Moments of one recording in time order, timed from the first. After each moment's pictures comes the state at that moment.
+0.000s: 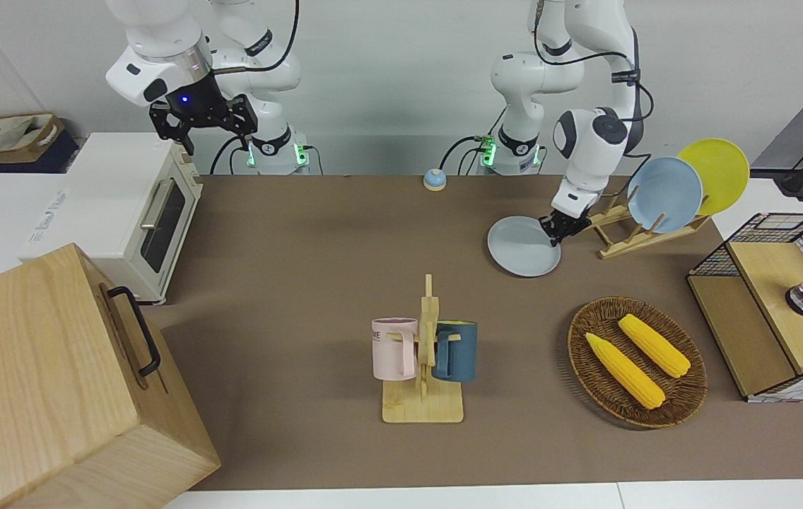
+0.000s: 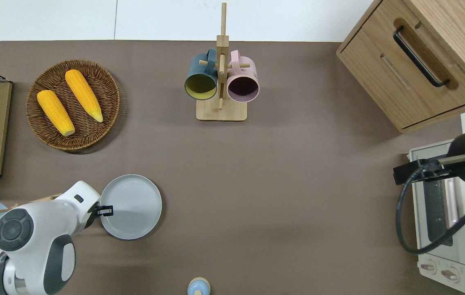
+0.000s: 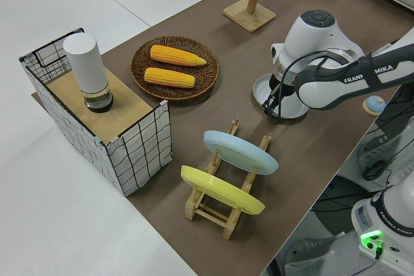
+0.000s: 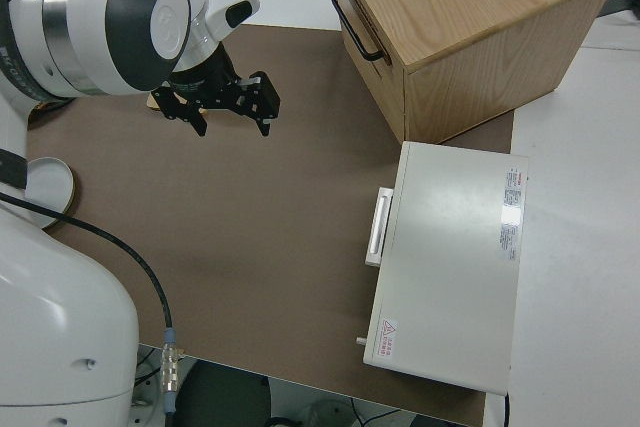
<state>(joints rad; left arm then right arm) -0.01 -0.15 -0.04 -2.64 -0.03 2.54 -0.06 -0.03 -0.02 0.14 -1.48 0.00 1.33 0.02</state>
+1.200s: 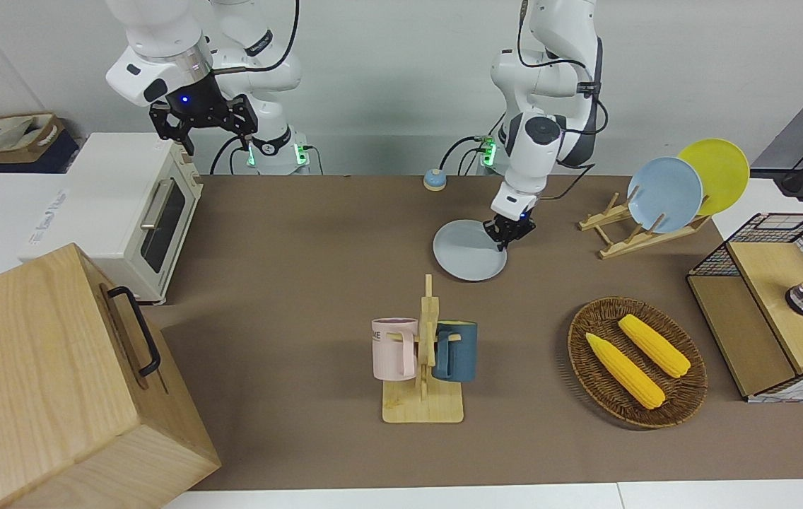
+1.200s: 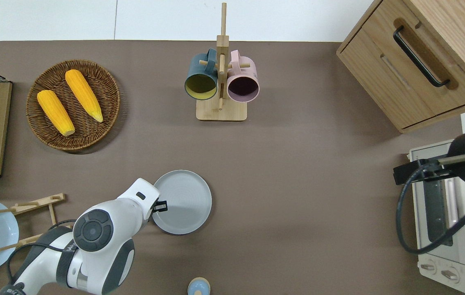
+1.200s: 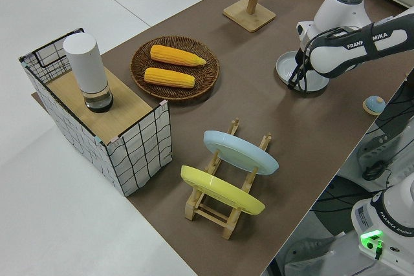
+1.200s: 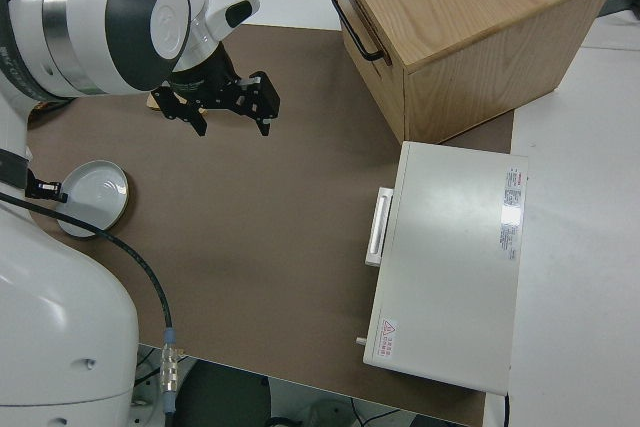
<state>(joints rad) -0.33 -0.07 -0.04 -2.57 -0.03 2.60 -0.44 -0.03 -0.02 0.14 -1.48 0.00 1.33 0.02</state>
